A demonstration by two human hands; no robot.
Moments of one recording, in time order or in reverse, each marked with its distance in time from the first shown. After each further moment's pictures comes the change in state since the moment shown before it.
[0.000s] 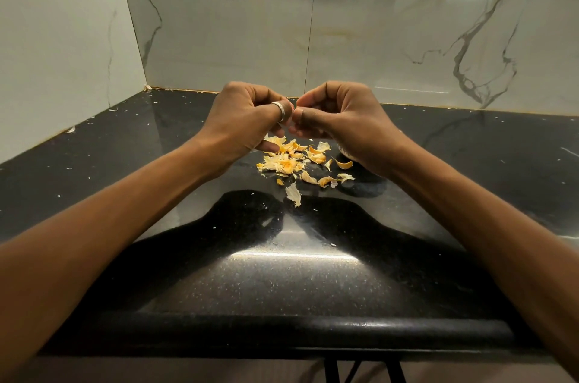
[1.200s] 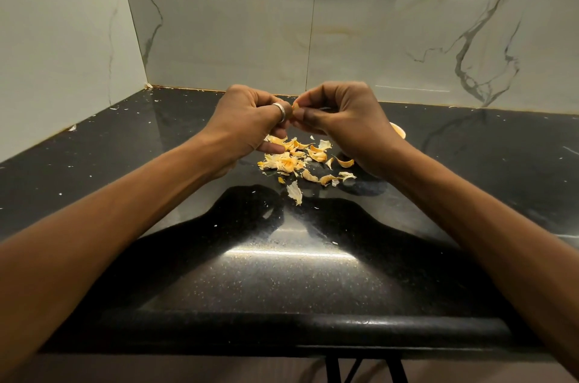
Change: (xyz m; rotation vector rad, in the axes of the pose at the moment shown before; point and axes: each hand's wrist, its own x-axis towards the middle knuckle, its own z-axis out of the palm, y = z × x) left_hand 0.000 0.000 0.002 -0.072 -0.033 -0.101; right_hand 0.003 0.009 0.003 -0.174 0.059 -0.095
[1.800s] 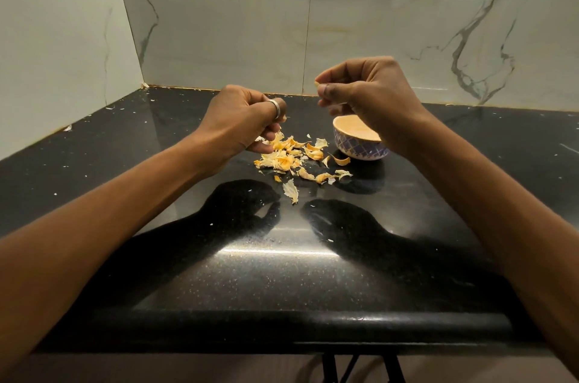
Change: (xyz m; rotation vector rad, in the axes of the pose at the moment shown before) left_hand 0.002 -0.003 -0.004 0.065 0.007 -0.033; right_hand 0.008 -0.015 -0.034 -0.060 0.102 0.075
